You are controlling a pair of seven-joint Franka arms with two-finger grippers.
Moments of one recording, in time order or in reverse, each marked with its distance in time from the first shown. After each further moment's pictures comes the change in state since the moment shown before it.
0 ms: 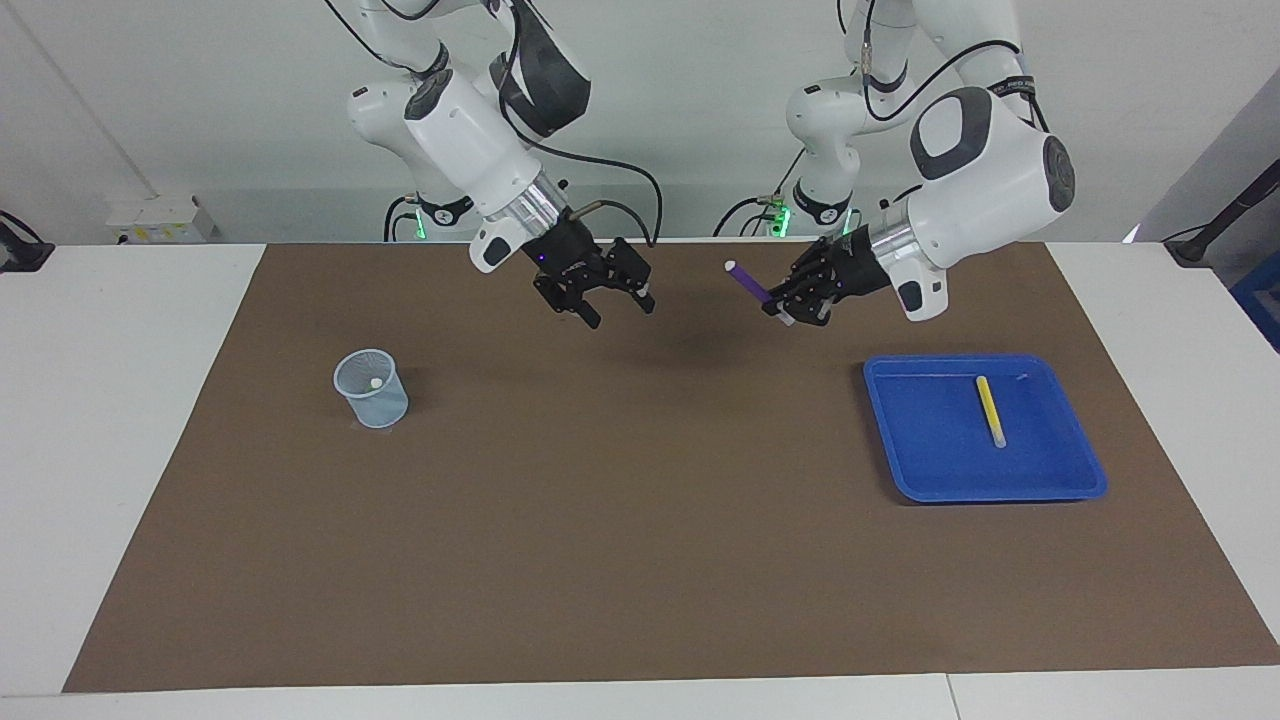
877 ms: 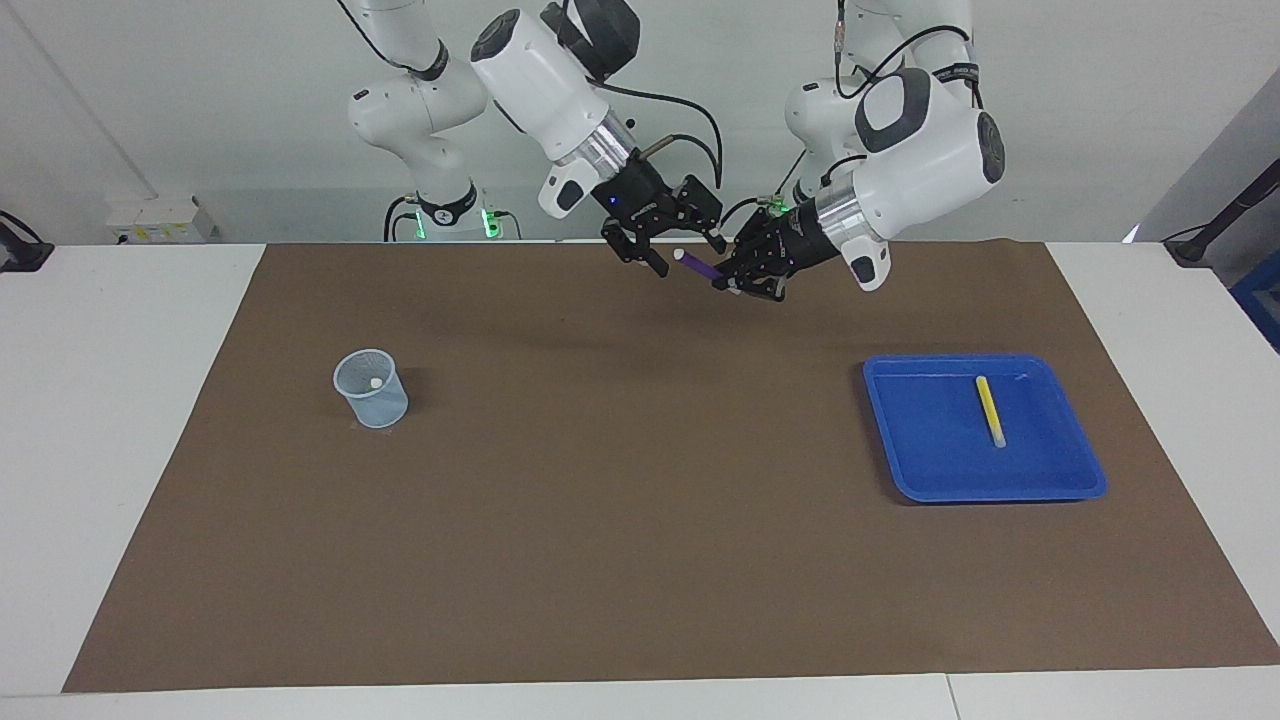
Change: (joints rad) left arm -0.060 -0.097 0.001 -0.132 -0.119 0.139 -0.271; right arm 0.102 -0.005 0.051 0.074 -0.055 -0.013 0.089
